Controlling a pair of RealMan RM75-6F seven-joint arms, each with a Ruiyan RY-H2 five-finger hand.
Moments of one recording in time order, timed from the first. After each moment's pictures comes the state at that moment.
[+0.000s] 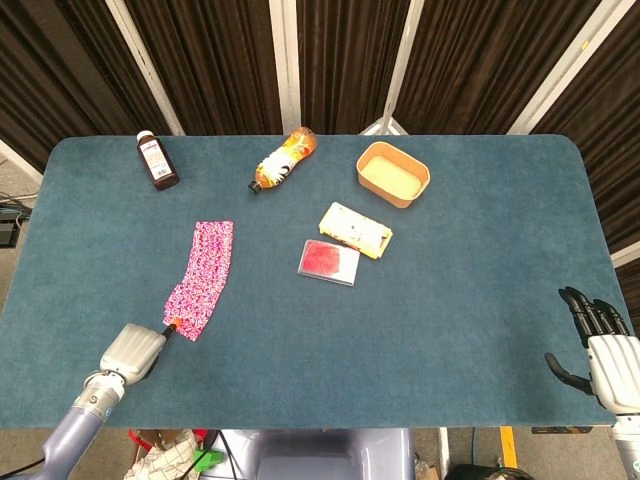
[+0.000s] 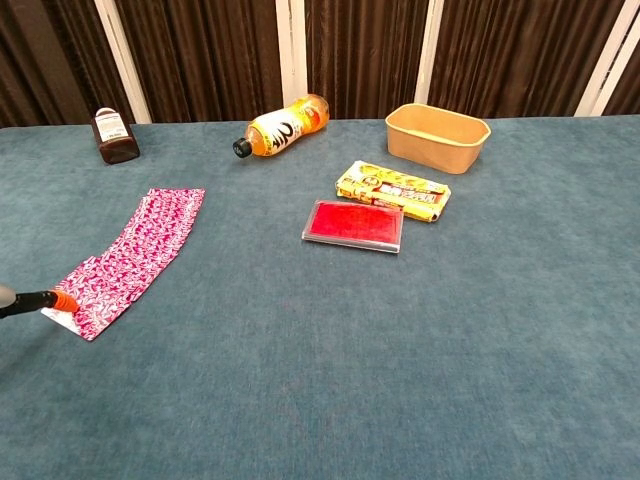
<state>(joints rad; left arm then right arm) -0.41 -1.27 0.02 -1.82 1.05 0.96 0.88 0.06 -1.04 0.04 -1.61 -1.58 1.53 0.14</state>
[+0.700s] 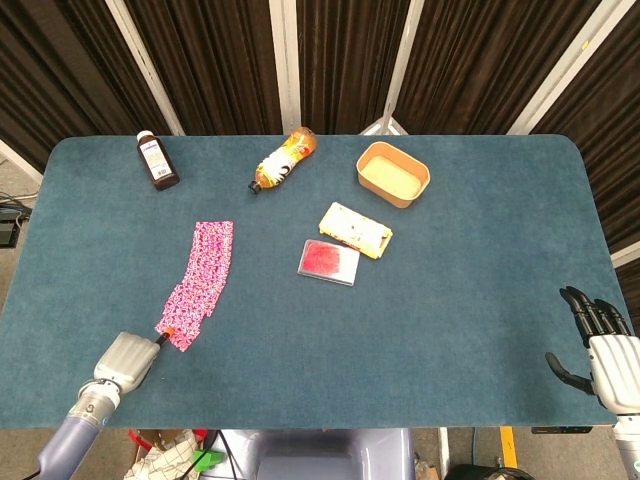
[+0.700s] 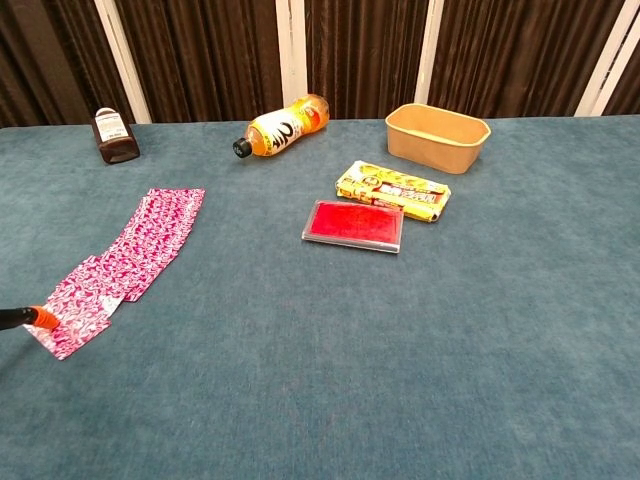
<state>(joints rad) -0.43 -1.24 0.09 -1.90 0.95 1.04 0.98 0.06 -1.04 0.04 -1.61 -1.58 1.53 0.15</state>
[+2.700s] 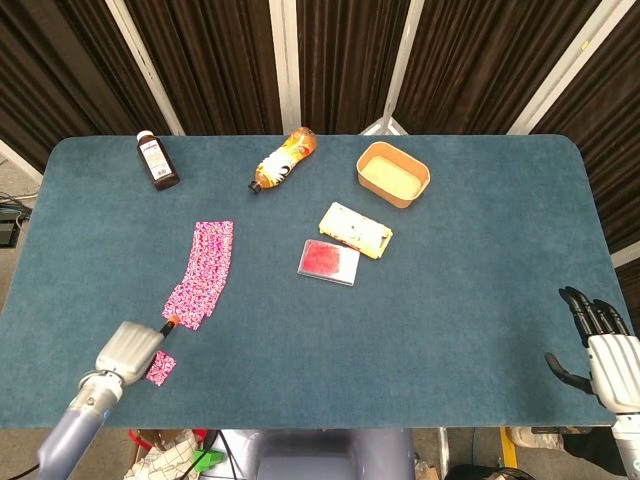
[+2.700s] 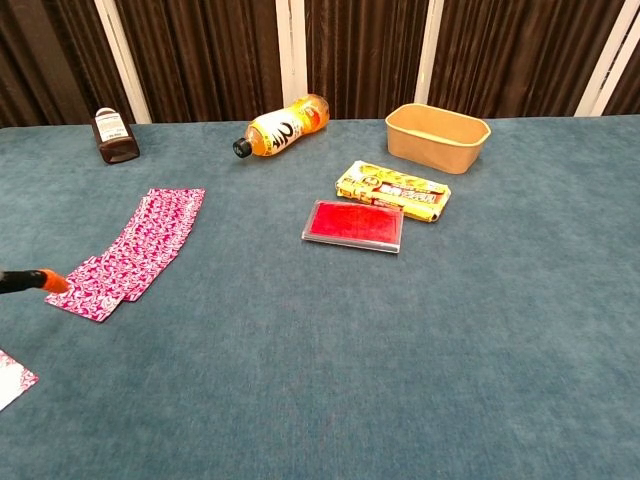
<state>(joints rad) -0.54 -1.21 0.10 -1.99 0.89 1.10 0.96 0.06 -1.04 0.04 -1.61 -1.57 1.52 0.15</state>
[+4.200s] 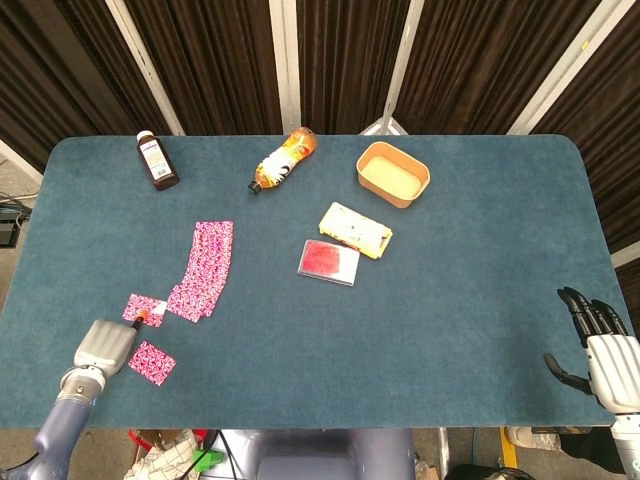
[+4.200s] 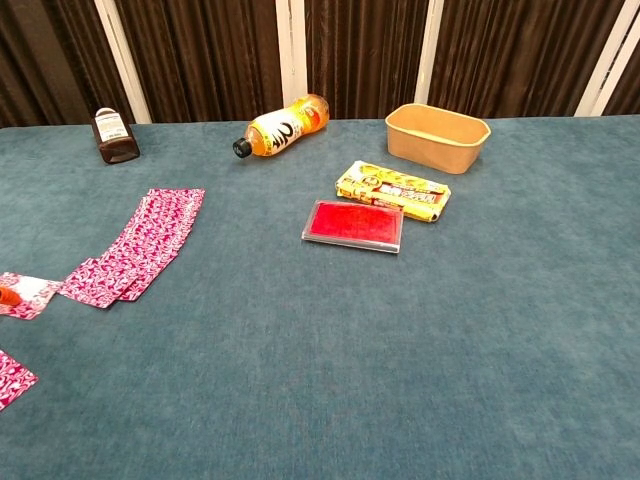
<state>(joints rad) -0.60 -1.26 0.20 -1.81 0.64 1.12 0.97 0.06 -1.04 0.04 -1.61 -1.58 1.52 0.15</state>
